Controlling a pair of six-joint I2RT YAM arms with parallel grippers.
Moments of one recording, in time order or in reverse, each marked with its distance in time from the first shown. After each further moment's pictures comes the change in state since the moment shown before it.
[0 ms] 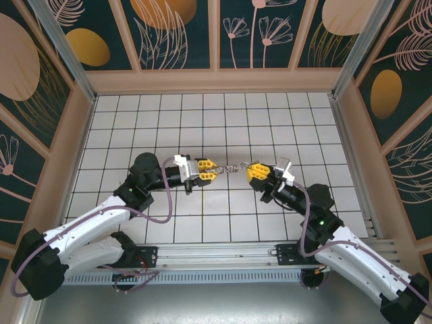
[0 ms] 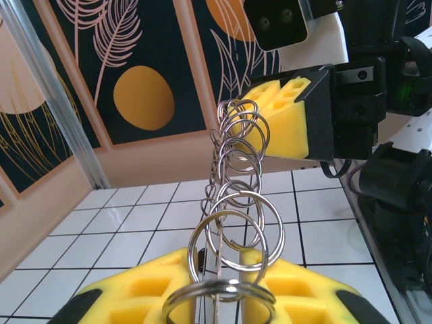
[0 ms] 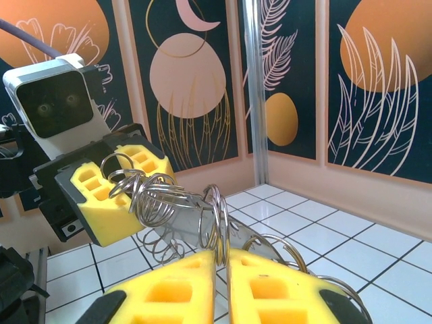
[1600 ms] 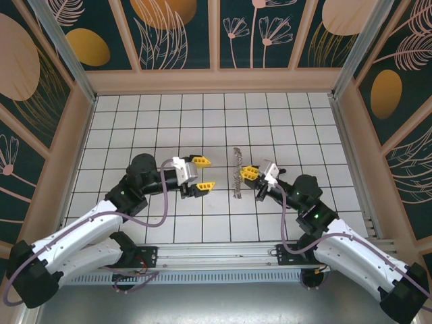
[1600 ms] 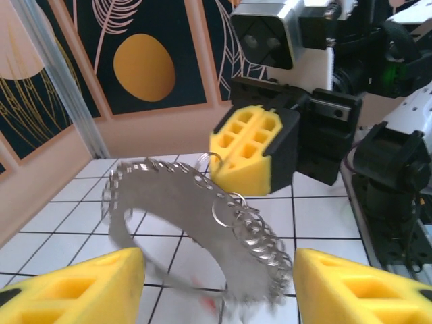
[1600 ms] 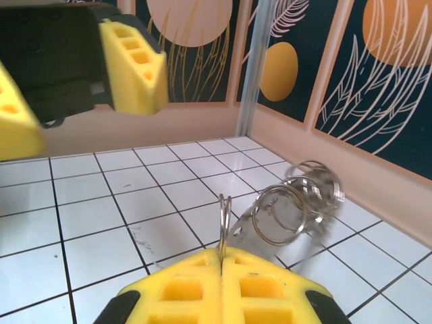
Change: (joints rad) left arm -0.014 -0.077 0.047 -0.245 -0.064 0.031; right arm -0.008 0.122 0.042 -0.108 -0.032 -0.303
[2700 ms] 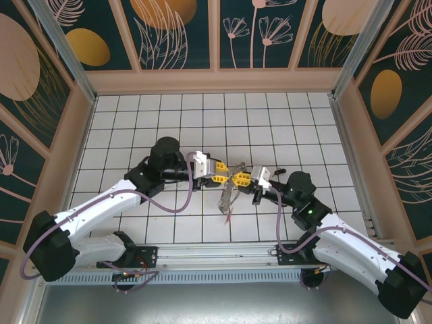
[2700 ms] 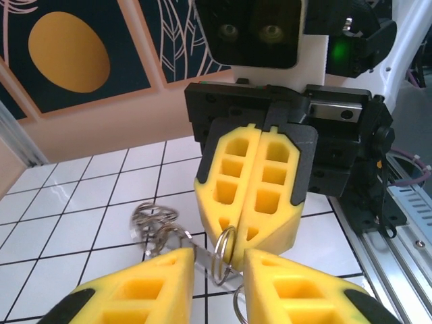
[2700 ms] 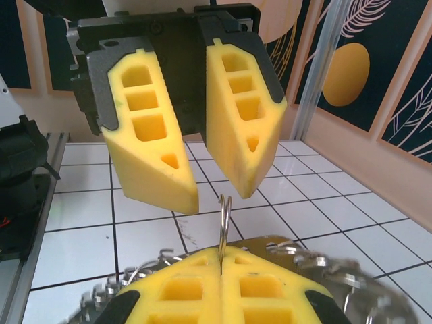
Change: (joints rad) left arm -0.013 0.257 0.182 -0.099 0.177 0.172; right arm -0.005 0.108 -0.008 0.087 -0.190 -0.032
